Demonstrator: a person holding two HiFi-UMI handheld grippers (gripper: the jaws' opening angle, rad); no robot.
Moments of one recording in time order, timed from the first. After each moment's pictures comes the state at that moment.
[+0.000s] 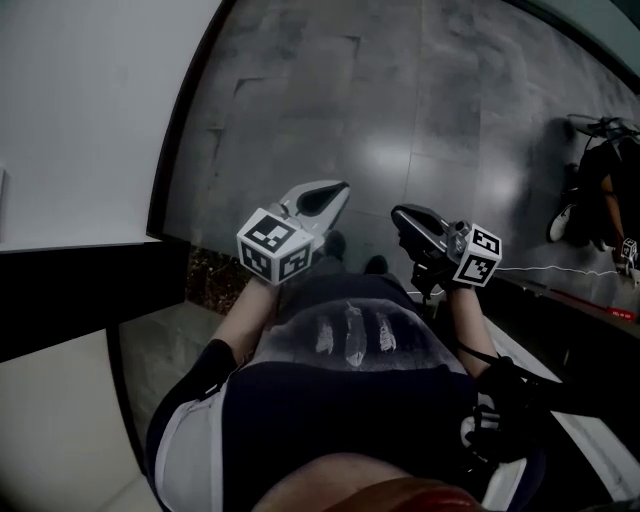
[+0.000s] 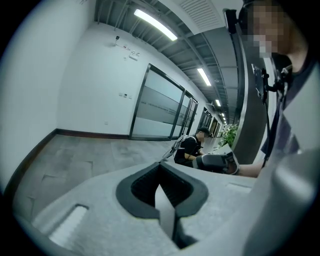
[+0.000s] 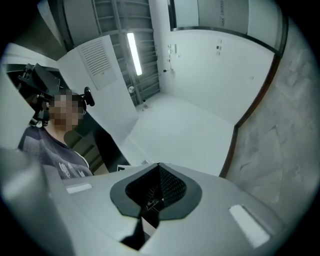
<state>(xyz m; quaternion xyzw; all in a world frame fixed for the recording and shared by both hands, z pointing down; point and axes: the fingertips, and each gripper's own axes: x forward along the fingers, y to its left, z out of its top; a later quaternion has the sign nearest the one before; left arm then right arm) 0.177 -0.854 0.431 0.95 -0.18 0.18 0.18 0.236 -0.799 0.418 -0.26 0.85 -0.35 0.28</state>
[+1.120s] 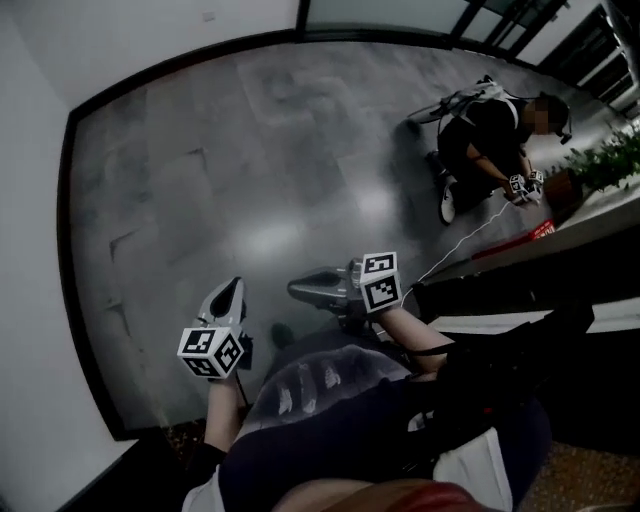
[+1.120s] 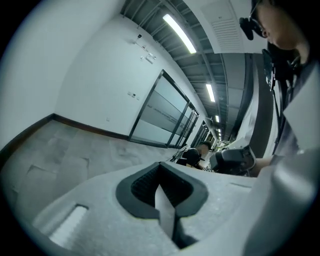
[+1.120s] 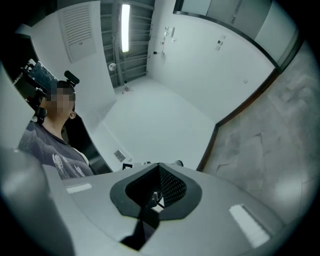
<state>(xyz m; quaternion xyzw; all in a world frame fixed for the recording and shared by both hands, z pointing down) 0.117 -1.051 0.484 0.95 -0.15 0.13 0.26 0.162 -0.972 0.430 -0.35 0.84 -0.39 0.16</state>
